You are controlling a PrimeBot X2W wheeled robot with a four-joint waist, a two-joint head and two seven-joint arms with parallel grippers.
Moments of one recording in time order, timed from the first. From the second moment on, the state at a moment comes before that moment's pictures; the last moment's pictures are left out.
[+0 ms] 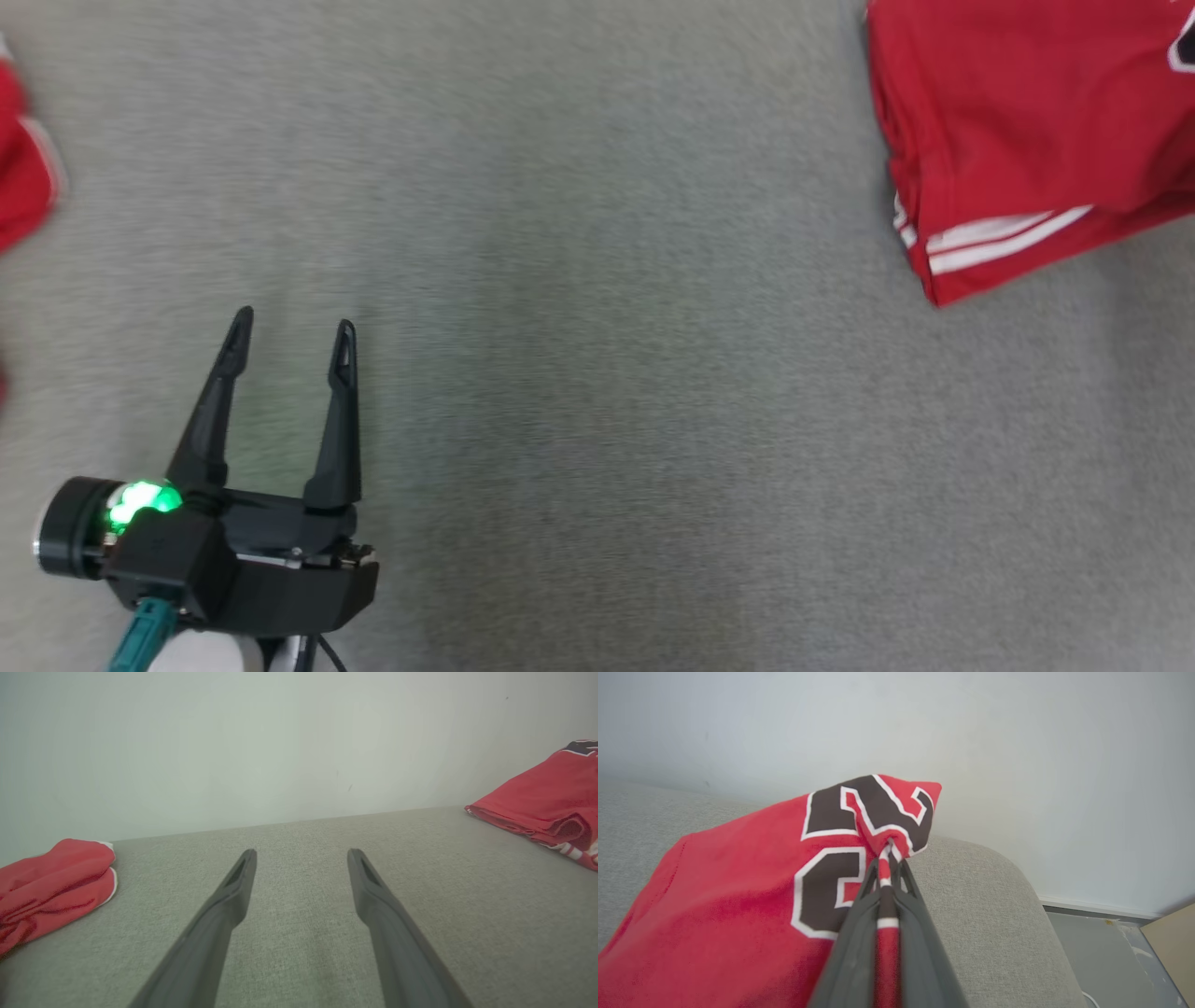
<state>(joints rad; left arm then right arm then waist) -0.21 0.11 -0.05 -0.09 -0.08 -0.13 -0.26 -1.03 -0.68 0.47 0.79 0.57 0.13 -0.08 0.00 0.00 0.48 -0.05</state>
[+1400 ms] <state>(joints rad) -0.21 0.13 -0.02 -0.15 -0.06 -0.13 -0.26 -1.30 -0.88 0.62 0.82 0.50 0.13 -0.06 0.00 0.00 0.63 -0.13</state>
